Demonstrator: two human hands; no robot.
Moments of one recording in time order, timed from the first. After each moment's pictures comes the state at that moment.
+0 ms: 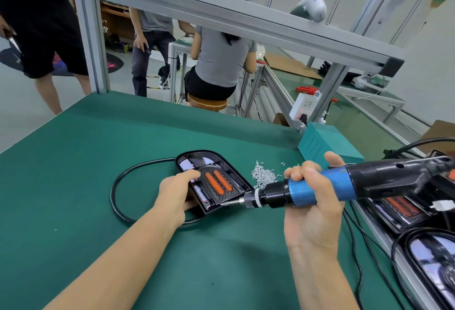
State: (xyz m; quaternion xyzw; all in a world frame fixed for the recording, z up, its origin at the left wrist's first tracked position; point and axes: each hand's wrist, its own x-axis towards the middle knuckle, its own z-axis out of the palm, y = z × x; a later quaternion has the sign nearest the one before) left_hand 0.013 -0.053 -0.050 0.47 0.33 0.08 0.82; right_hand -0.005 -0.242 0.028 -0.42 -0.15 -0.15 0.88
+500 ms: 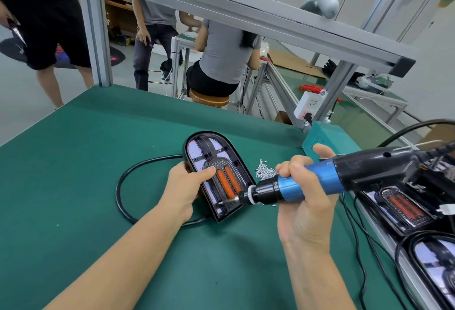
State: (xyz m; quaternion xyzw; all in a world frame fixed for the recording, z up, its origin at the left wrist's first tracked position) left_hand 0.018 -0.057 -0.047 0.52 0.23 0.12 0.81; right_hand -0.004 -0.223 0.029 -0.46 -0.18 -0.14 0.86
